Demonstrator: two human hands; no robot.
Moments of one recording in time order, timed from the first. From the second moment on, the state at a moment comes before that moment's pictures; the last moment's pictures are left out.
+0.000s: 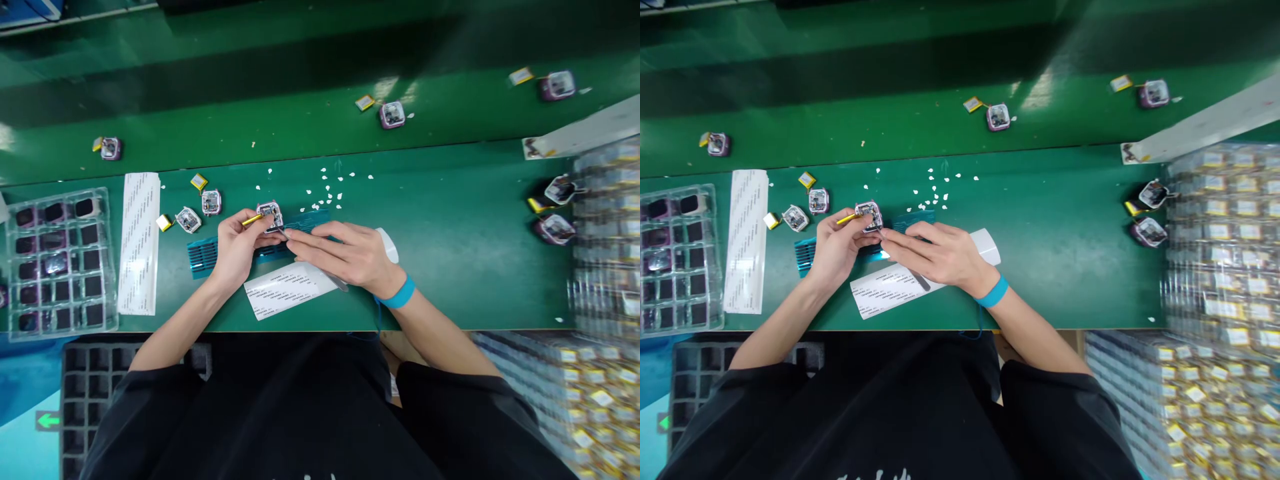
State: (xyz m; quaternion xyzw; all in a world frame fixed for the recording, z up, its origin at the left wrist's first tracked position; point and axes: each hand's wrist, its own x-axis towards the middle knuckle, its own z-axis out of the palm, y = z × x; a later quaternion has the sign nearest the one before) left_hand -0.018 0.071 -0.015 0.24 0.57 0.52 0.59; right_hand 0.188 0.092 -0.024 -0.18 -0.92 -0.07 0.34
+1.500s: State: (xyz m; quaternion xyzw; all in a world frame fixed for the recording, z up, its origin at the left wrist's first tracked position) left_hand 0.033 0.229 -0.003 0.73 0.64 0.19 0.11; right_hand 0.198 0.119 -0.017 -0.32 -0.82 -0.12 0.45
